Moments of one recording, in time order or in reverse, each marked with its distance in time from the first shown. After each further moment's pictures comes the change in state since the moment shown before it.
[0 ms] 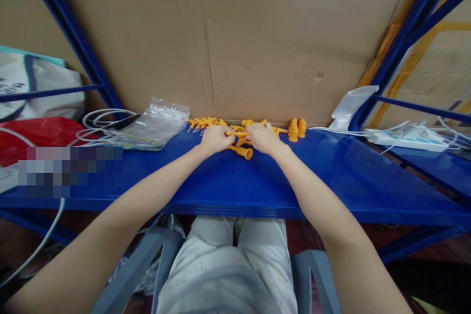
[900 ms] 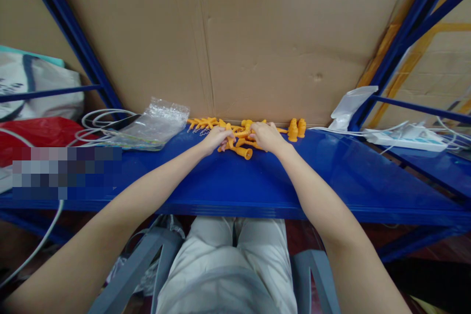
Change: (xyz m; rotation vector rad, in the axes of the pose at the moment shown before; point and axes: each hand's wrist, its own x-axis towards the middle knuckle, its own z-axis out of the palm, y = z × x) left_hand 0.005 0.001 0.002 -0.933 -0.230 -0.265; right_hand 0.002 0.018 0.006 0.067 0.072 0.047
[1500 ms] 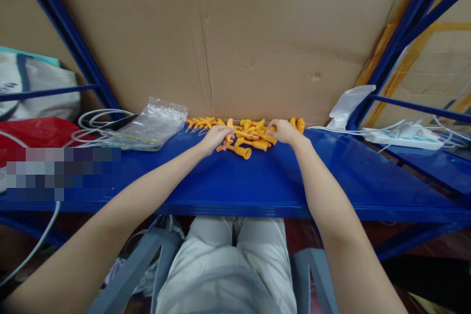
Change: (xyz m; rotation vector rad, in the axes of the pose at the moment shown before) left_hand -0.002 0.003 0.005 -0.070 0.030 0.020; right_hand -0.002 0.065 0.002 0.153 -0.054 0.232
